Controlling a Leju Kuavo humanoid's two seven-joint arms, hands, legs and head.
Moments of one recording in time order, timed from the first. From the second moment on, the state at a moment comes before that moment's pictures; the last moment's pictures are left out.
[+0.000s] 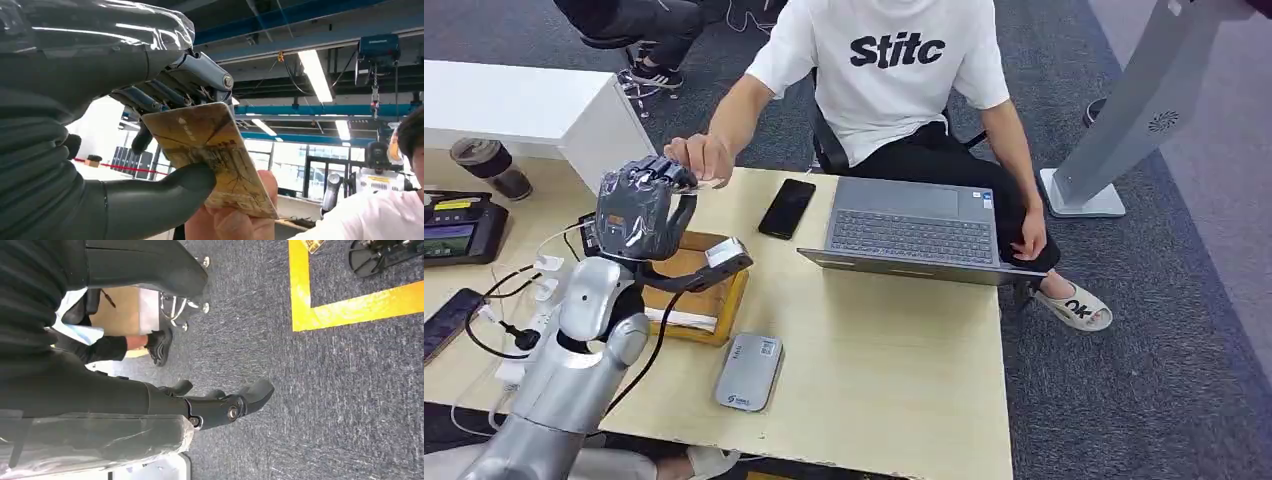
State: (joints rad) left arm -0.43 0.21 -0.32 -1.48 -1.32 0.43 0.05; right arm -0.06 -0.17 1.47 0.03 -1.47 0.10 0.03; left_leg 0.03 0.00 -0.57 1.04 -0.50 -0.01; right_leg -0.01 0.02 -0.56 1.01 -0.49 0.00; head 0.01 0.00
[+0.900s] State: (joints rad) left arm -0.33 0.28 -0.42 -1.72 -1.25 0.32 0.02; right arm -0.05 -0.17 1.48 0.03 -1.49 0.10 0.01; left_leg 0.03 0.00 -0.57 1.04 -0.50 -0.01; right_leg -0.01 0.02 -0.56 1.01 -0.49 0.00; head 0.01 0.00
